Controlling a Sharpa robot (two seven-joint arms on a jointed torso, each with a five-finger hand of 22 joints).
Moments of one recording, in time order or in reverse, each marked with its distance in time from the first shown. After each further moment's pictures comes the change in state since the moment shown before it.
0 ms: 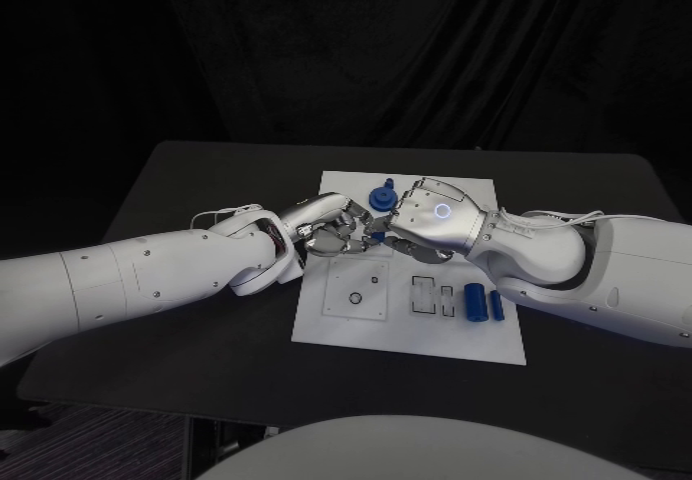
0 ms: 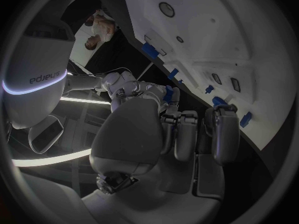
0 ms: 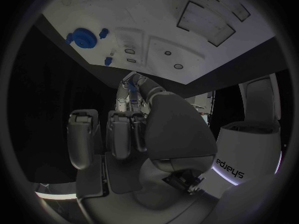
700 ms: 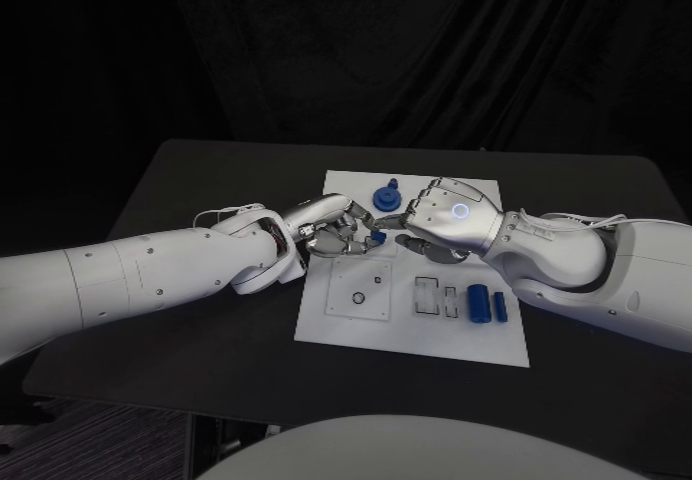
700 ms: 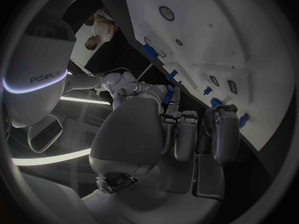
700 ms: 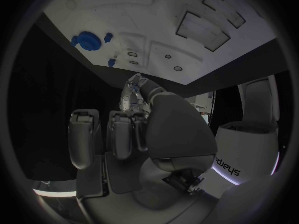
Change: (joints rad) left arm -0.001 -0.008 0.000 -0.002 0.001 0.014 -0.004; left_hand 0.018 -0.013 0.033 0.000 -0.003 0.006 0.006 0.030 0.009 0.000 -0.007 0.000 -0.001 0.000 -0.007 0.000 0.000 0.000 0.004 -0.004 0.000 0.000; right arm -0.001 -0.043 0.000 0.006 0.004 -0.042 0.016; right_hand -0.004 -0.017 0.032 -0.002 0.000 -0.138 -0.045 -0.032 -0.076 -0.003 -0.017 0.000 0.000 0.001 -0.019 0.000 0.000 0.000 0.004 -0.018 -0.013 0.000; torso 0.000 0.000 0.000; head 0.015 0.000
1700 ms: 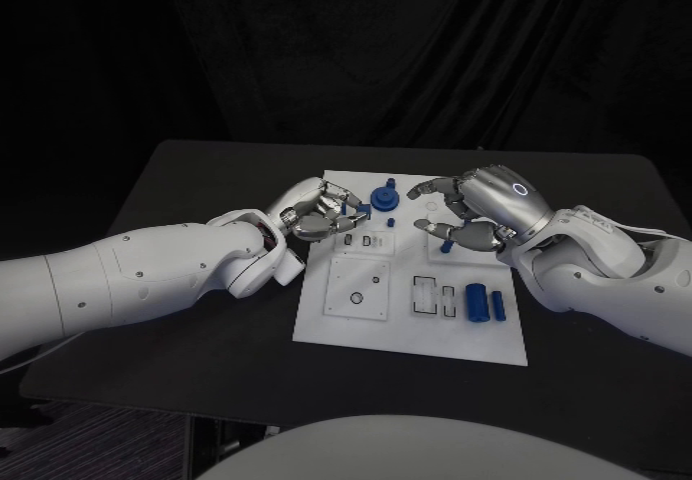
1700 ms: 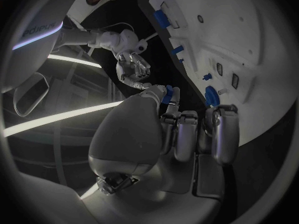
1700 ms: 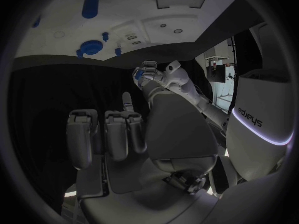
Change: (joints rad) left arm 0.000 -0.041 0.000 0.046 0.472 -0.004 -0.001; left_hand -0.026 -0.012 0.038 0.008 -0.006 -0.006 -0.006 0.025 0.000 0.002 -0.002 0.000 0.000 0.000 0.000 0.000 0.000 0.000 -0.004 -0.003 -0.007 0.000; right arm -0.022 -0.107 0.000 0.022 0.614 -0.177 0.137; right_hand -0.016 -0.027 -0.061 0.163 0.000 -0.020 0.141 0.091 0.054 0.002 0.074 0.000 0.000 -0.002 0.066 0.000 0.000 0.000 -0.002 0.056 0.000 0.000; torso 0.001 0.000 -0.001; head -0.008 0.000
